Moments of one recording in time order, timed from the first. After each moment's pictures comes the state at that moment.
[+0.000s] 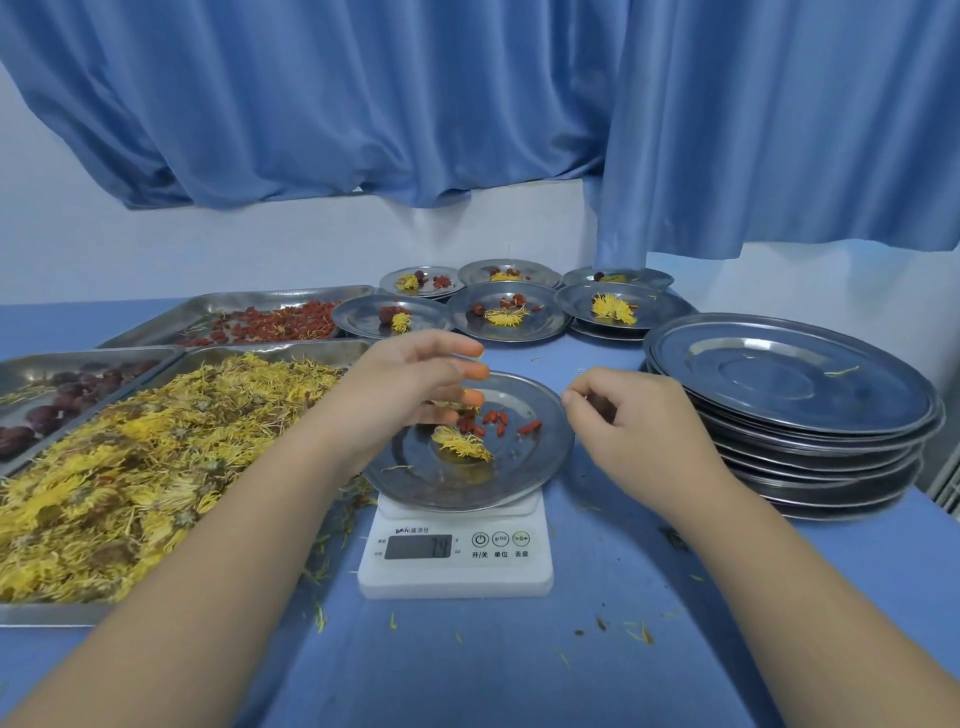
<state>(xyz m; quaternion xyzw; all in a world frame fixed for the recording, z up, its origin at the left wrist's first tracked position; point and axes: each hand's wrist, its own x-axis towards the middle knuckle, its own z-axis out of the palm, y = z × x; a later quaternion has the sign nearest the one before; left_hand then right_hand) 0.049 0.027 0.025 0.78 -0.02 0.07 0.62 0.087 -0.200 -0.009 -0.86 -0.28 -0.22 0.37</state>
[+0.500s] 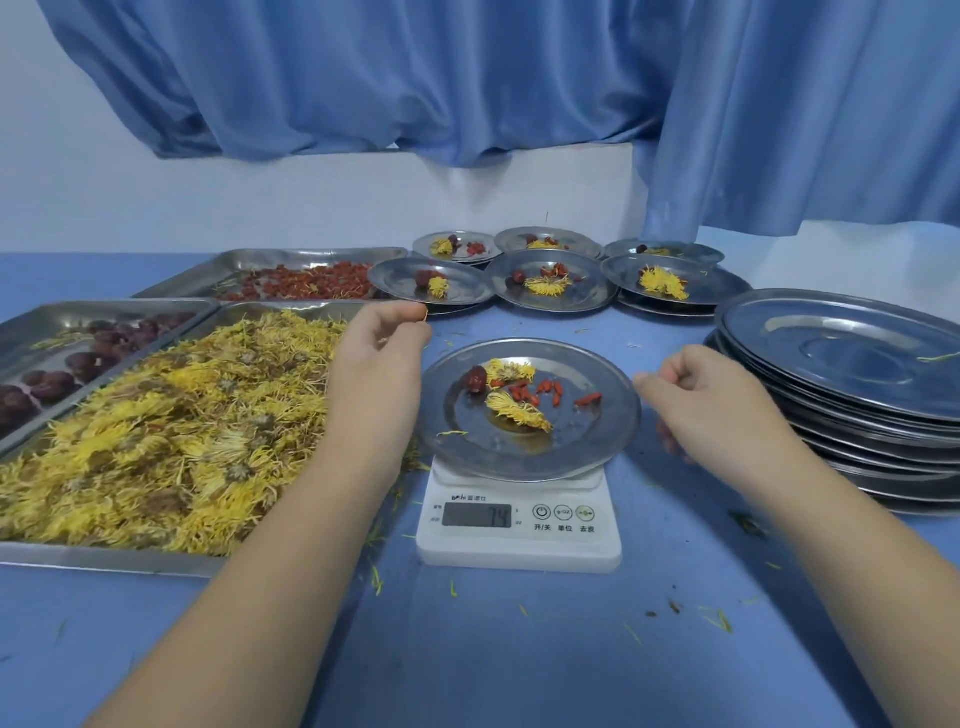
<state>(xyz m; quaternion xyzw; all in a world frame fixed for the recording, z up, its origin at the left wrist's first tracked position) 0.025 0.043 -0.005 0.68 0.14 0.36 0.63 0.100 -0.191 -0.020 -0.87 -0.12 -0.09 0.47</state>
